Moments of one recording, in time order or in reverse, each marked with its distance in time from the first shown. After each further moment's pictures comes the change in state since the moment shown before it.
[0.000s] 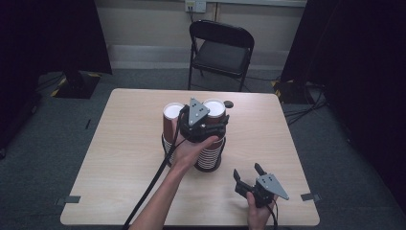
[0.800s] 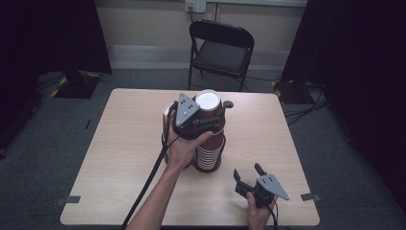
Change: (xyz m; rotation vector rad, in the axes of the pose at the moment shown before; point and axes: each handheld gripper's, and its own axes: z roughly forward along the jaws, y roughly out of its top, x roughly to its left) left arm 0.007 0.017 -0.022 -0.176 -0.005 -0.020; right arm 0.000 0.000 -0.001 -0.008 -0.001 0.001
